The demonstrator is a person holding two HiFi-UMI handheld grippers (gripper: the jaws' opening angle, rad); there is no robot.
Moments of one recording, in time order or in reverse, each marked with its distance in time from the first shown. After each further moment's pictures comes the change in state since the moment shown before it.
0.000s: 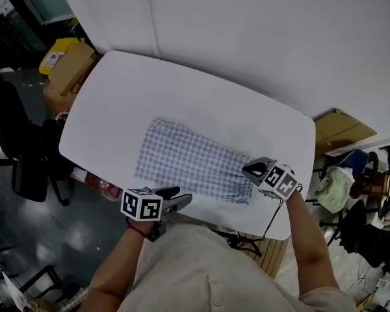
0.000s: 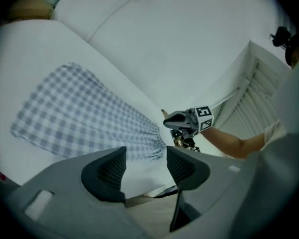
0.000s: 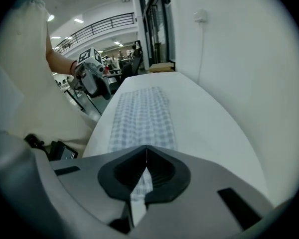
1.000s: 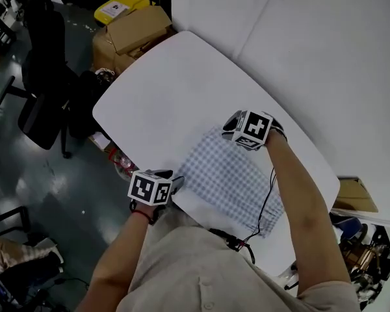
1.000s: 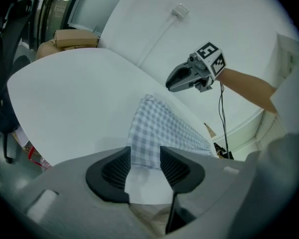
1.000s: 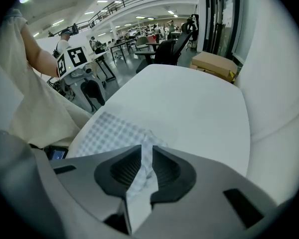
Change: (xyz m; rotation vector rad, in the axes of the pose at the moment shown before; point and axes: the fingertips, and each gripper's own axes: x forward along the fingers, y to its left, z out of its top) left arm -0.113 0.160 0.036 -0.094 -0.138 0.420; right arm 0.193 -0.039 0.276 -0.514 0.309 0.310
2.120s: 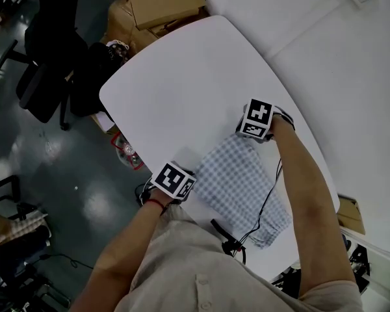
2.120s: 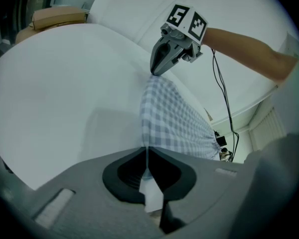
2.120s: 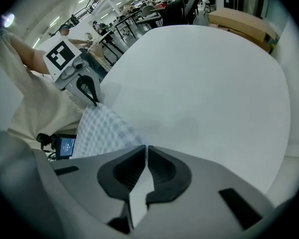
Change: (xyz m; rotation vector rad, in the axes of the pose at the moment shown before) left arm 0.045 0.033 -0.005 0.040 0.223 -0.053; right arm 0.078 -0.042 0.005 -0.040 0.304 0.266
